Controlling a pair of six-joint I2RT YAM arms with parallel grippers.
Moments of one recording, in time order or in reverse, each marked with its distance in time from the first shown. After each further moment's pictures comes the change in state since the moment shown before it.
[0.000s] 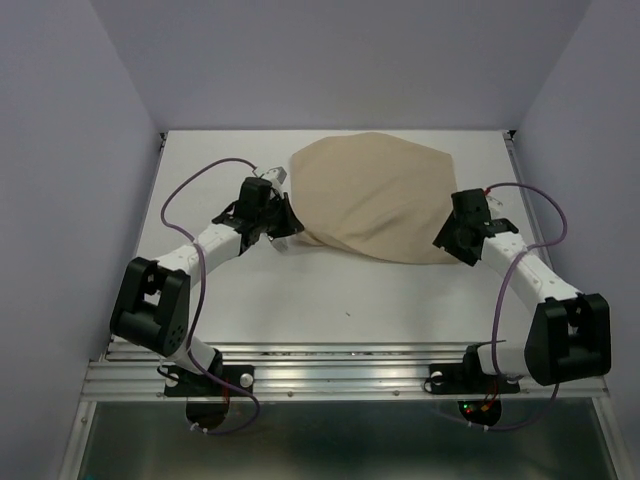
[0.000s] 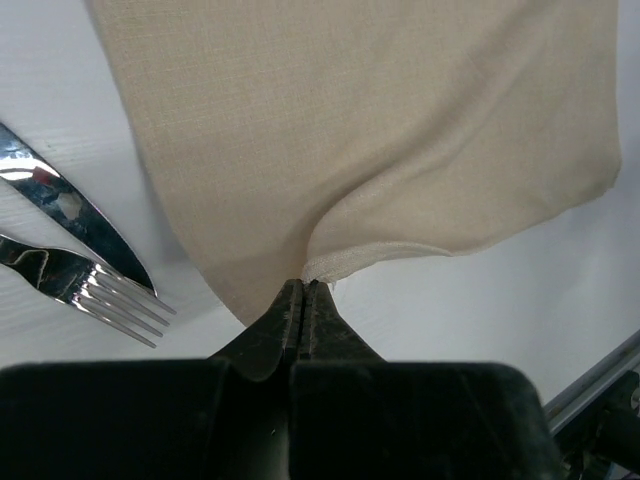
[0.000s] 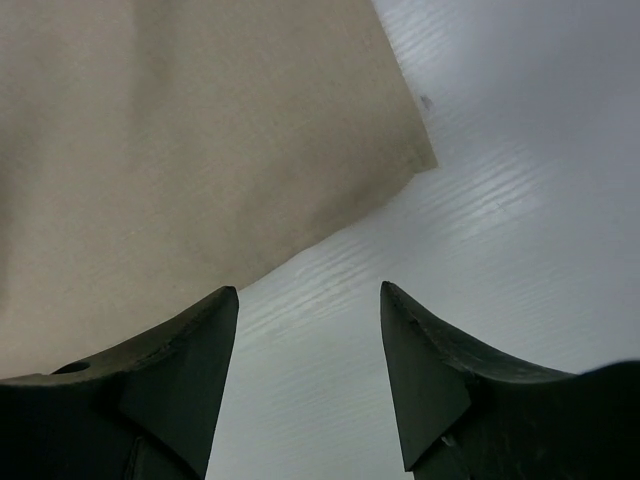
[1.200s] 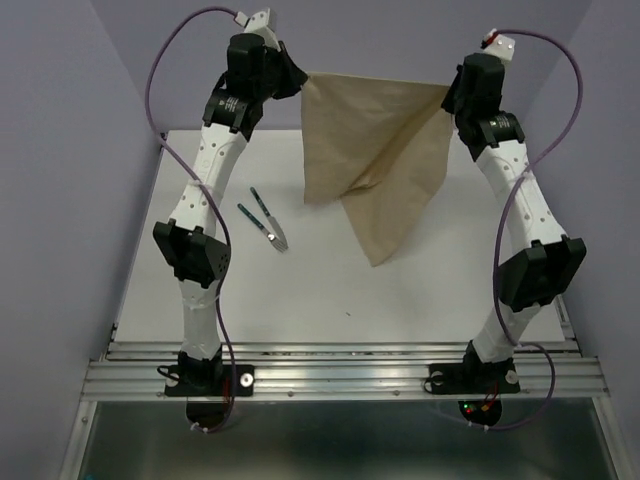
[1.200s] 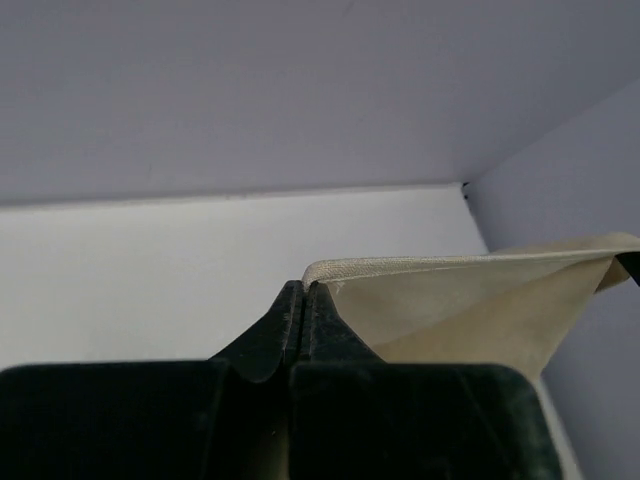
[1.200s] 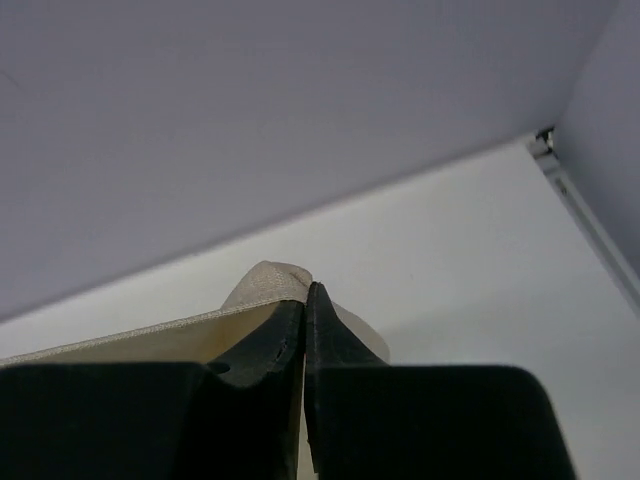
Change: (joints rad) left arm 0.057 0.549 1.479 -0.490 -0.139 0.035; right arm 0.022 0.484 1.016 0.175 0.127 -0.339
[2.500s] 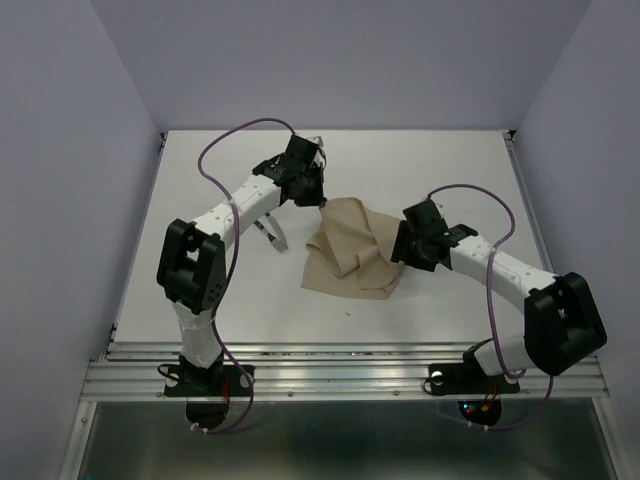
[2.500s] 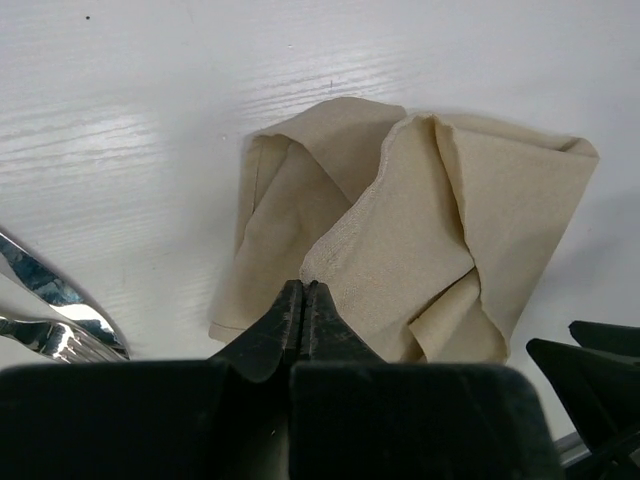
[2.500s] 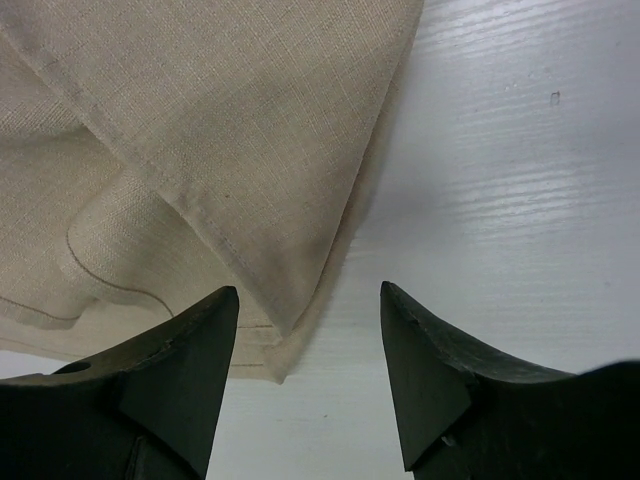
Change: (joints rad) left arm -0.195 -0.204 -0.824 0.012 -0.068 -0.011; right arm 0.286 -0.394 -1.043 -0.073 -0.254 0.351
